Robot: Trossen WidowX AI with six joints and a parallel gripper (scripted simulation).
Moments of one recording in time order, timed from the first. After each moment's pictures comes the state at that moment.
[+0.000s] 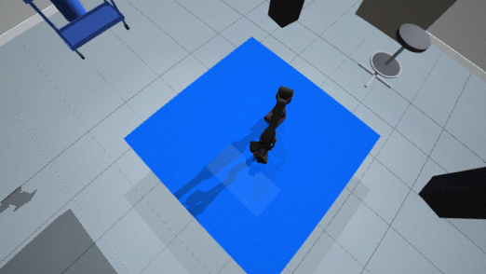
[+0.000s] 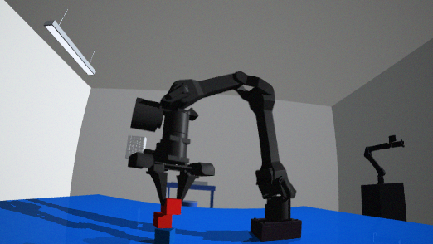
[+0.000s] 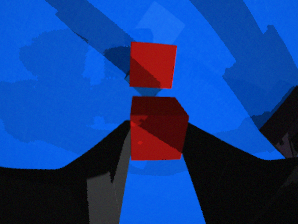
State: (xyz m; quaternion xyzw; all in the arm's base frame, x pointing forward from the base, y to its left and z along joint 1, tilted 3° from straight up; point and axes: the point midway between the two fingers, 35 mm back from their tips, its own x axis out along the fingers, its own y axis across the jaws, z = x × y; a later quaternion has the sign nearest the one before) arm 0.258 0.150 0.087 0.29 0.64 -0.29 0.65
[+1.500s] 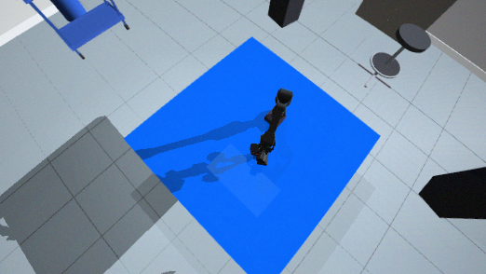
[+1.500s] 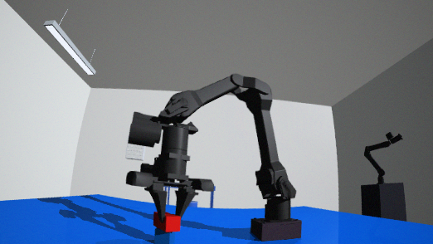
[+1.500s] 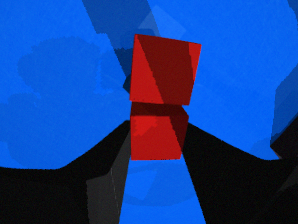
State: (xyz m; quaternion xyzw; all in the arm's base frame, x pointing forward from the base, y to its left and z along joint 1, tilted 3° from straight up) arm 0.259 0.152 0.051 0.28 0.63 -0.28 0.67
